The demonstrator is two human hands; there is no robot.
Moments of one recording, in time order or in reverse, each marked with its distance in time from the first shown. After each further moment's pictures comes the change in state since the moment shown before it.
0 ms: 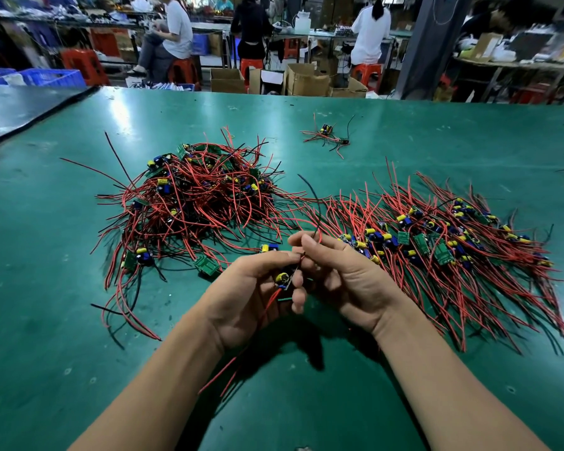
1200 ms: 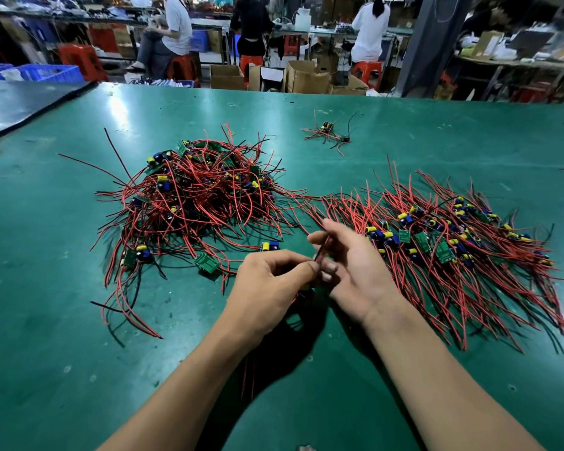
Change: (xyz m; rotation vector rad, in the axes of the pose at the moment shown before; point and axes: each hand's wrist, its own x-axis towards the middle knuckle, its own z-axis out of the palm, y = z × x) left_hand 0.012 -0.024 0.006 0.664 0.323 0.456; right_hand 0.019 0.001 -0.009 0.089 0.518 -0.033
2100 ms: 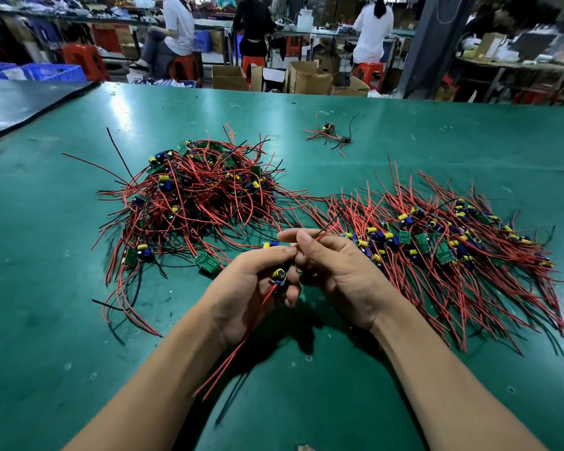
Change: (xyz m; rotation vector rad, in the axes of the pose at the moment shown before) left_hand 0.003 0.015 -0.021 -0.615 -0.238 -0.382; right_hand -0.009 0.011 -0.008 -0.100 -0.583 -0.021
